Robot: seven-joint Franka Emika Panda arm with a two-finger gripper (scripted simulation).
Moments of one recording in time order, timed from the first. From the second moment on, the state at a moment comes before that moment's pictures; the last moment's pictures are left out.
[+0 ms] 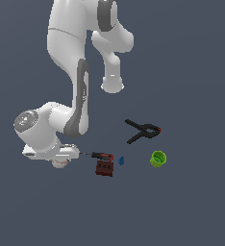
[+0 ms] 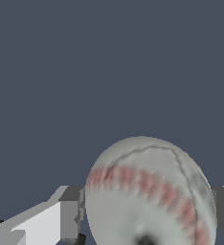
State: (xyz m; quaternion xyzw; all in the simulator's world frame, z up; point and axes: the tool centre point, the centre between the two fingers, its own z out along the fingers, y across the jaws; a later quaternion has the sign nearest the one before) arm 0.074 -0.246 0.048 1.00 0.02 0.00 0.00
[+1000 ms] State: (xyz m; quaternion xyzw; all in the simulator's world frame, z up) arm 0.080 -0.207 0.152 1.00 0.02 0.00 0.00
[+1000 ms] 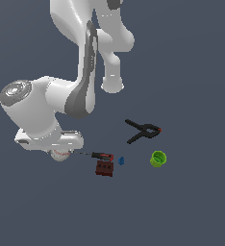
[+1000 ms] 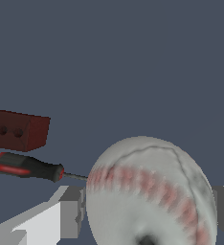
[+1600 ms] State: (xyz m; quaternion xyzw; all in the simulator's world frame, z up) arm 0.092 -0.160 0.288 1.00 0.02 0.00 0.00
